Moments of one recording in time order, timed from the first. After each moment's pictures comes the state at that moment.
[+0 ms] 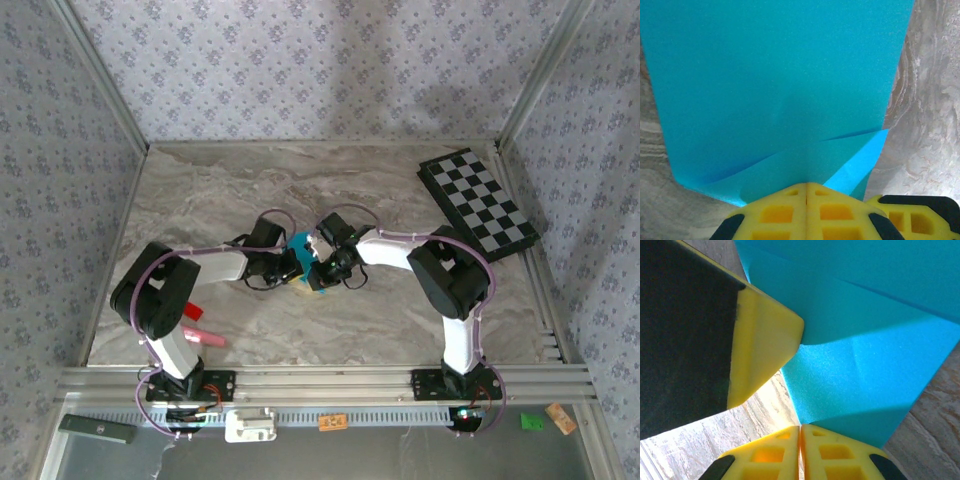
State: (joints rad) left arm -0.57 1.70 0.80 -0.12 0.37 -0.94; right arm 0.73 1.94 1.16 -0.43 -0.49 0.26
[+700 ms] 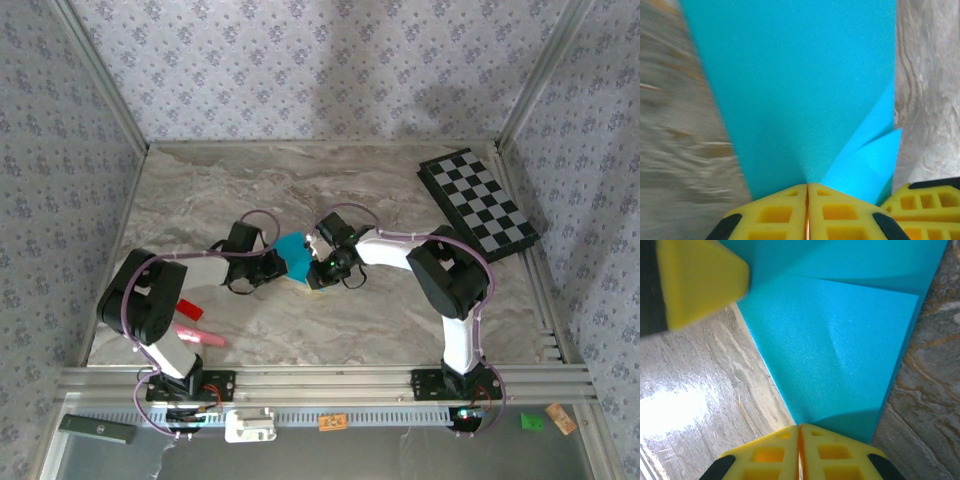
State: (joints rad) left arm -0.41 1.63 0.66 0.00 0.42 -0.74; right arm 0.73 1.95 1.16 -0.42 -0.48 0.27
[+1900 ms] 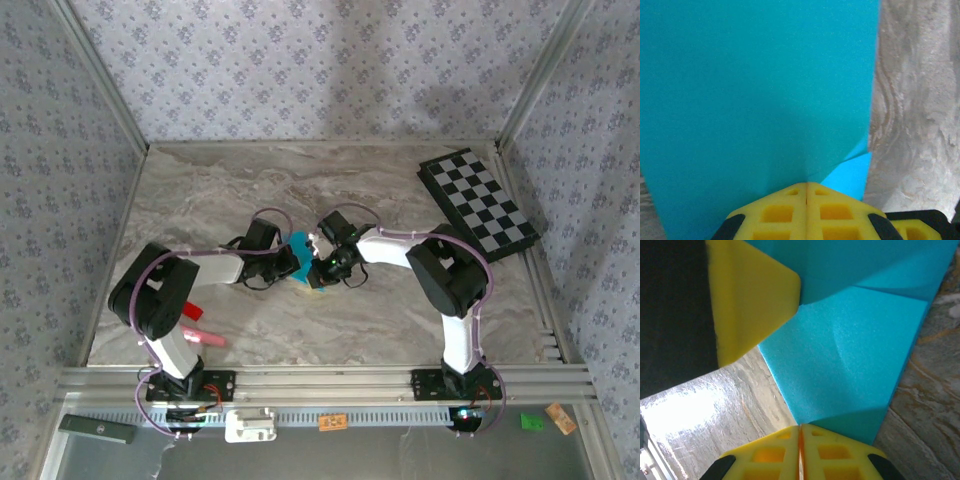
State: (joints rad) left arm -0.54 1.69 0.75 0.02 0.33 -0.94; right arm 0.71 1.96 1.17 -0.41 -0.53 0.30
